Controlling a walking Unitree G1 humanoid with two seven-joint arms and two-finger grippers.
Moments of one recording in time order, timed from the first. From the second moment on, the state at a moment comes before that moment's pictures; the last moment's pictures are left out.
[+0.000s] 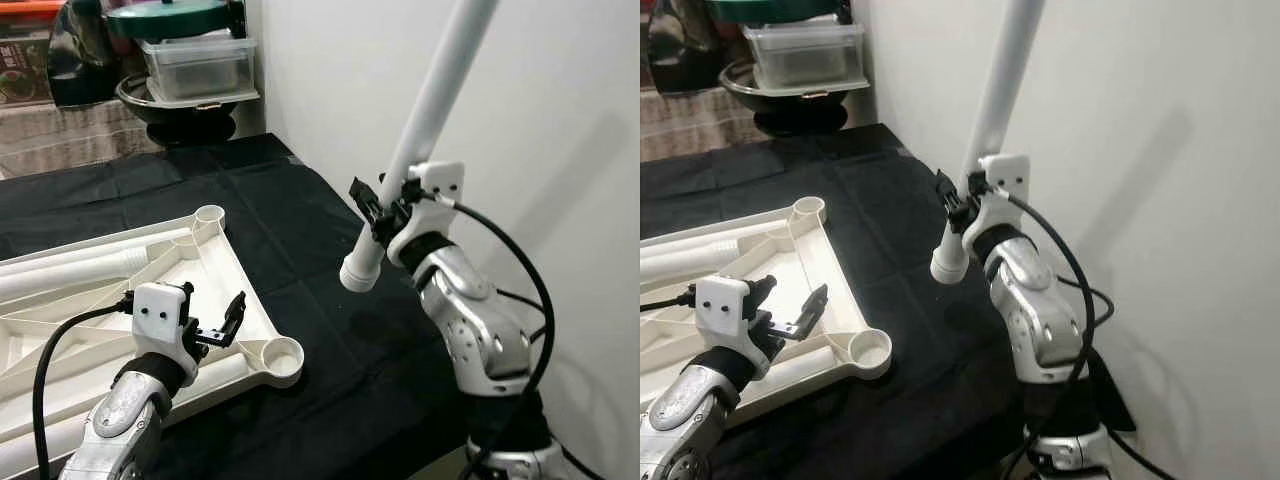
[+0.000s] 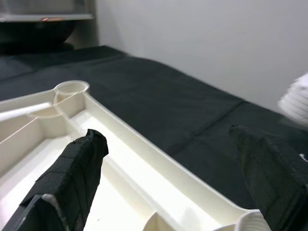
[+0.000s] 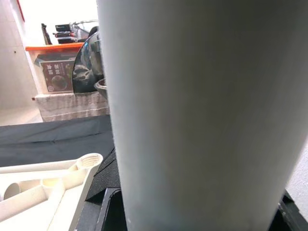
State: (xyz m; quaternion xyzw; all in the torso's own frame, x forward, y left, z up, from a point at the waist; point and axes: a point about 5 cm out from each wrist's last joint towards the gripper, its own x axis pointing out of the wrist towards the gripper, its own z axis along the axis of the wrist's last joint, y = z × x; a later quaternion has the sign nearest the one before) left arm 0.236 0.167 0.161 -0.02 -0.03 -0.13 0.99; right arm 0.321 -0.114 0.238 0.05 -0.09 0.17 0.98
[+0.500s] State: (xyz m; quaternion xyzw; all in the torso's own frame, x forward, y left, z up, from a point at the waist) left arm 0.231 0.162 0.156 0.02 -0.03 -0.12 0.99; right arm 0.316 -0.093 0.234 0.05 -0.09 0.19 0.97
